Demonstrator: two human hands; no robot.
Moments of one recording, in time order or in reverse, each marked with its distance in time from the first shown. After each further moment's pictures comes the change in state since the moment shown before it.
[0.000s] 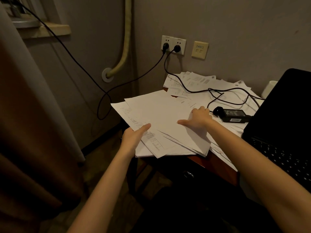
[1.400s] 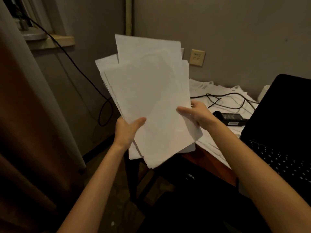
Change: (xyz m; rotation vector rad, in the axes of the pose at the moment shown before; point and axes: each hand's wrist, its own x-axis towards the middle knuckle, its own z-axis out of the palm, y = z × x) left_hand -0.009 0.041 -0.014 0.001 0.003 0.464; right_hand -0.042 -0.016 -0.041 1.208 0.029 -0.217
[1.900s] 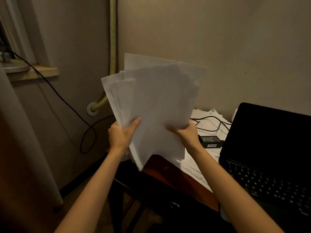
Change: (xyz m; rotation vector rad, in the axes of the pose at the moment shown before) left_hand 0.043 0.033 0.052 0.173 0.161 0.109; right_hand -0.017 -0.008 -0.010 0.258 0.294 -0.269
